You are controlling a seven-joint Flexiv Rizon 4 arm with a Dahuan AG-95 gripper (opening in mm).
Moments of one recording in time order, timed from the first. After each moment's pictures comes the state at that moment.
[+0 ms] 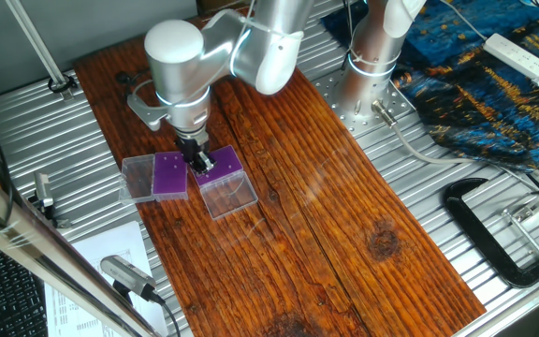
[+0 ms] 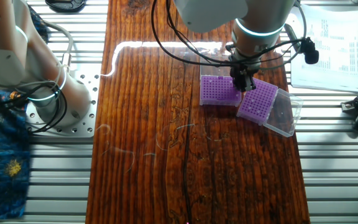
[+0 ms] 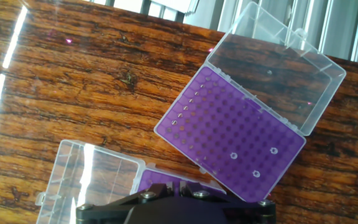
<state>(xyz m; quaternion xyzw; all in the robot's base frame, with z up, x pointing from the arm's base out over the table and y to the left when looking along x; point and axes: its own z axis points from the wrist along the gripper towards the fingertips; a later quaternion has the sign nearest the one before) 0.531 0.038 0.053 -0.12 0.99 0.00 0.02</state>
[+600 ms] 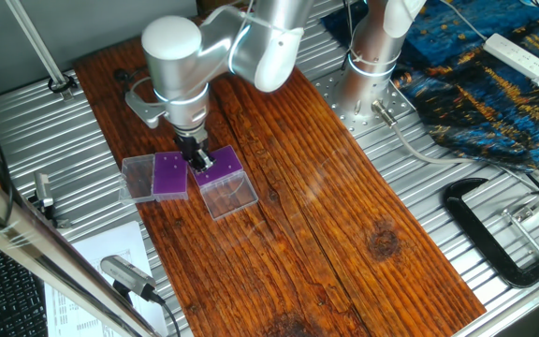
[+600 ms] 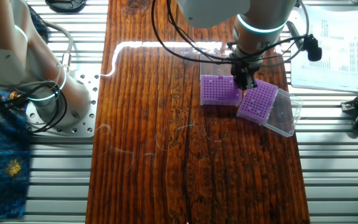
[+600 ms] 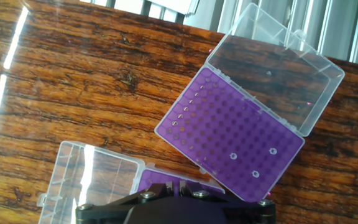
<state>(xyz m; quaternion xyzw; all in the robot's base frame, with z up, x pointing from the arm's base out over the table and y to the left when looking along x) 0.532 0.038 0.068 -0.12 0.99 0.00 0.02</state>
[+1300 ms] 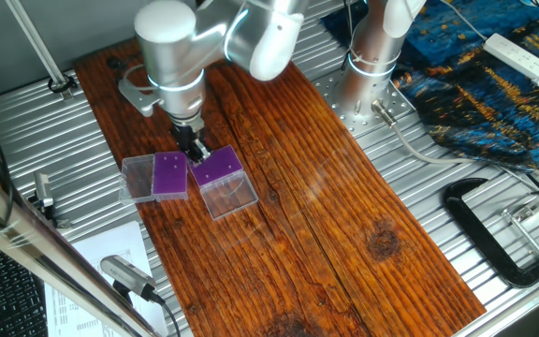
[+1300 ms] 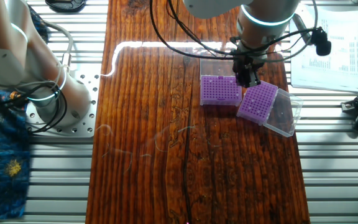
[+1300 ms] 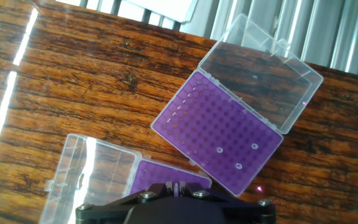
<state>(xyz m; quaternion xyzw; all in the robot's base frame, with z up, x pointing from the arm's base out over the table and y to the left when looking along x) 0.540 0.021 0.095 -0.14 0.99 0.00 0.02</state>
